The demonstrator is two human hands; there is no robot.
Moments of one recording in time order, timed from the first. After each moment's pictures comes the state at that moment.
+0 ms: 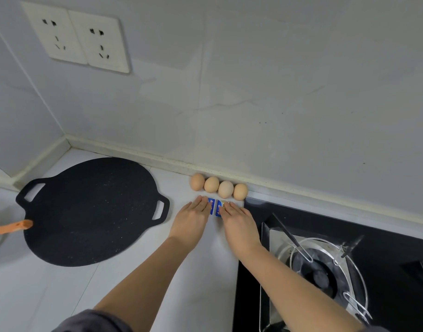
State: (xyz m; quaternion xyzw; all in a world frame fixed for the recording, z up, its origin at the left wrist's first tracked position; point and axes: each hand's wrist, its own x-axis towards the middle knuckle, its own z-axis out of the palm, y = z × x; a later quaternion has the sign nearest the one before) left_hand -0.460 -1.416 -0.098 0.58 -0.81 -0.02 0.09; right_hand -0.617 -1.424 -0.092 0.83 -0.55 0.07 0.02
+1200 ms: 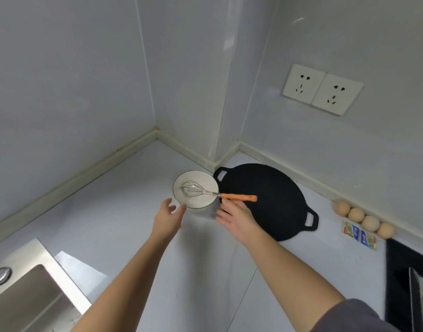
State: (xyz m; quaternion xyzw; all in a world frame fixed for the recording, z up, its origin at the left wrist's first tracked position) left_hand -0.074 -1.177 -0.027 0.77 -0.18 -0.38 0.48; right_hand -0.229 -1.286 -0.011 0.33 -0.47 0.23 -0.79
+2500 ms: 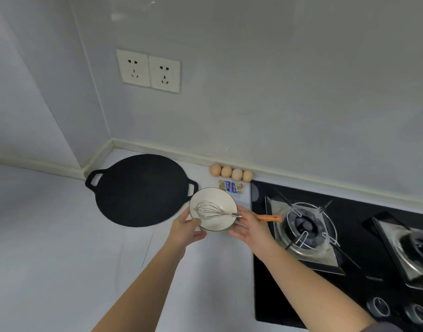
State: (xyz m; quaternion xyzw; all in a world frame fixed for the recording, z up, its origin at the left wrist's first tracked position) left_hand -0.372 -1.252 -0.001 0.56 -0.24 -0.66 0.43; right_hand -0.559 -1.266 0.017 0.24 -0.59 0.44 -0.64
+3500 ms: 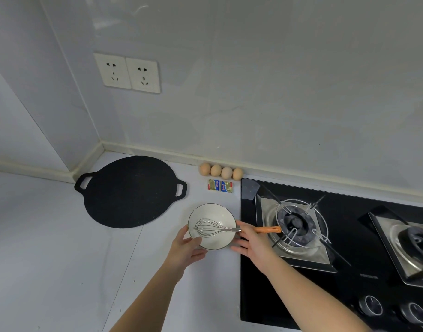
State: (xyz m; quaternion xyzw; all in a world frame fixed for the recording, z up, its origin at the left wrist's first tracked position) left_hand -0.419 -1.218 -0.033 0.56 -0.22 -0.68 0.42; right_hand -0.620 -1.244 -0.014 0.25 -0.59 0.40 -0.66
